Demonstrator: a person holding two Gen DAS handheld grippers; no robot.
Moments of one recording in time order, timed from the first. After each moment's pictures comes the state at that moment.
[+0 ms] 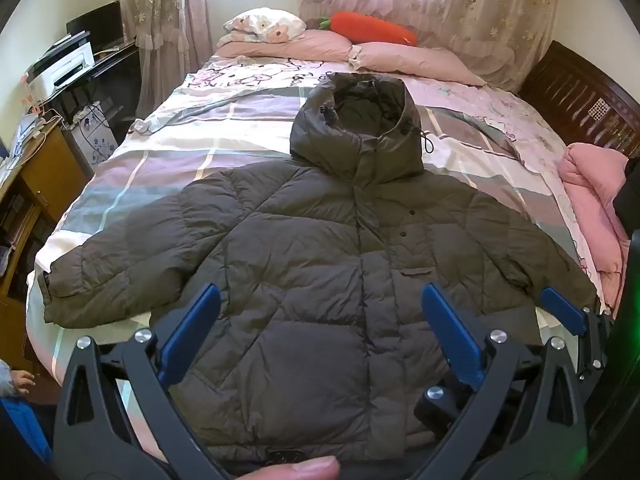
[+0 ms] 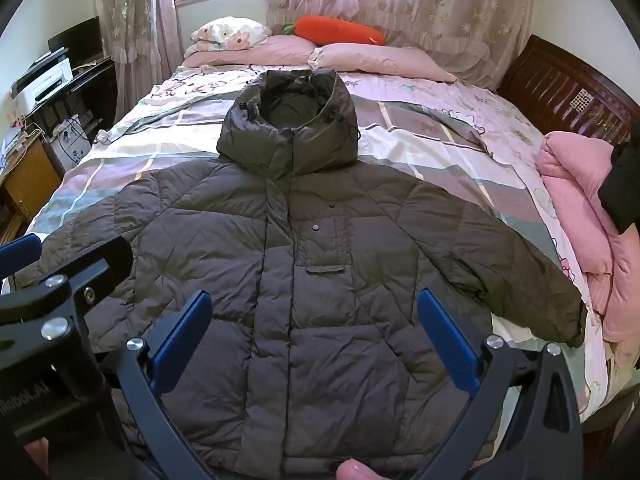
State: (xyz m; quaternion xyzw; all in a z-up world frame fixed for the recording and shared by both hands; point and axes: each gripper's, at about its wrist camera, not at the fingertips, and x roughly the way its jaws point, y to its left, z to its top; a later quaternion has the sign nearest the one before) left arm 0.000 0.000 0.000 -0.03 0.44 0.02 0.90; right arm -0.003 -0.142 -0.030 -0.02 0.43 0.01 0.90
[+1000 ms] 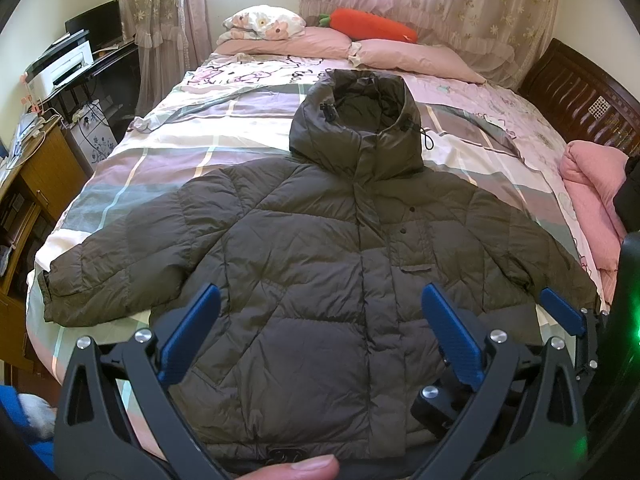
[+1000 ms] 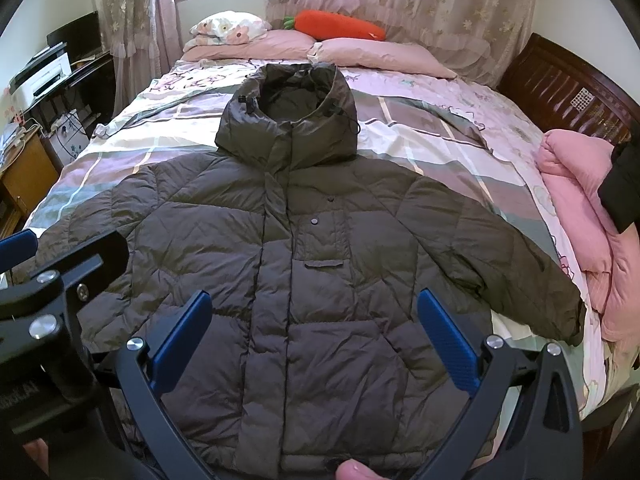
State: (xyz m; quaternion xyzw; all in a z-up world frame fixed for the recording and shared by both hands) left arm 0.000 0.000 0.000 -0.03 0.44 0.02 0.90; right arm -0.004 -0.141 -0.035 -0.03 0.43 0.01 0.90
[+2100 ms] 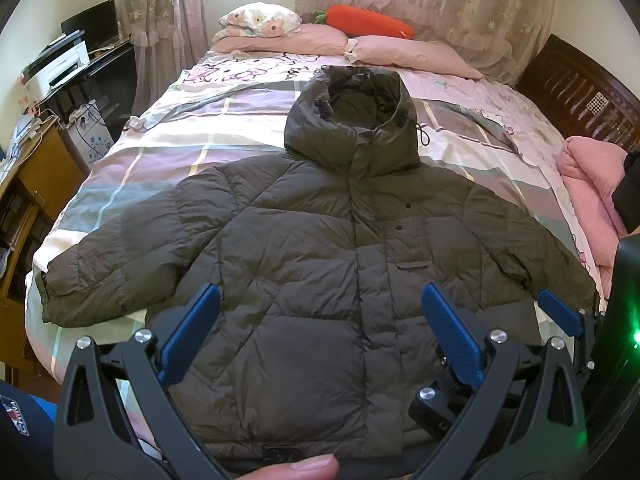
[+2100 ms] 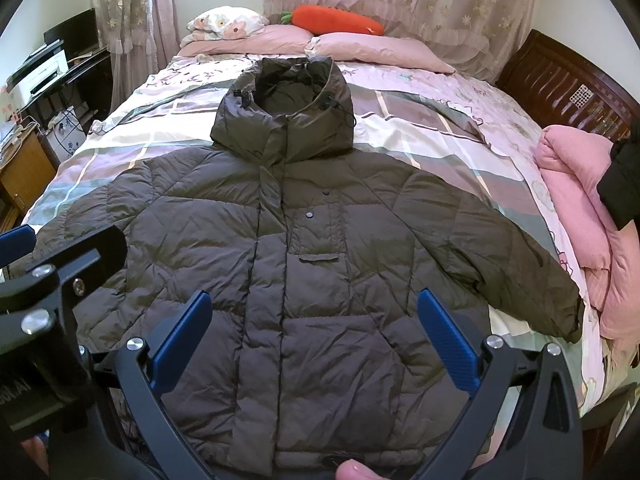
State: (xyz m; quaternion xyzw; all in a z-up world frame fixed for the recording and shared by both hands) left arm 0.000 -0.005 0.000 -0.03 0.45 0.01 0.89; right arm -0.007 -0.146 -0.043 -0.03 0.44 0.01 0.90
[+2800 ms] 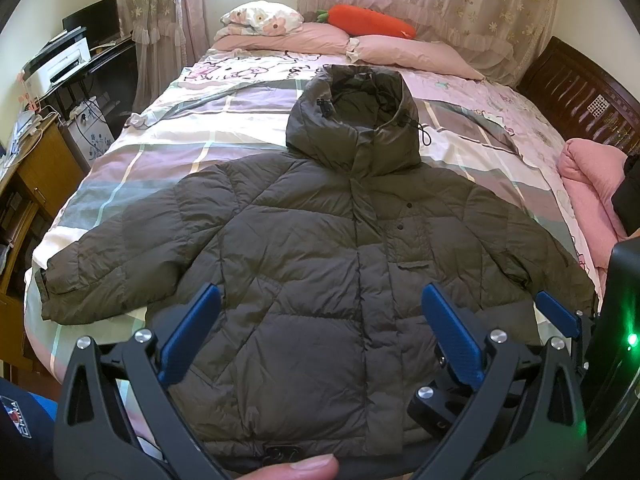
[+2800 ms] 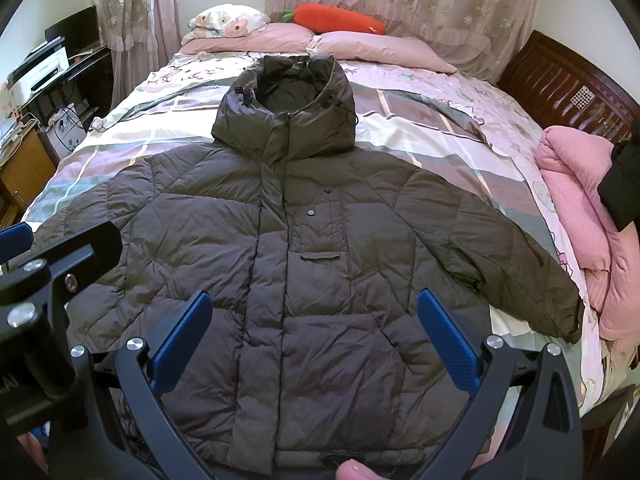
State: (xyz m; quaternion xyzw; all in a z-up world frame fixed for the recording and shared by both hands) left arm -0.001 -0.008 -0.002 -0.03 0.45 0.01 0.89; right arm -0.006 -0.145 -0.043 -0.03 0.44 0.01 0.90
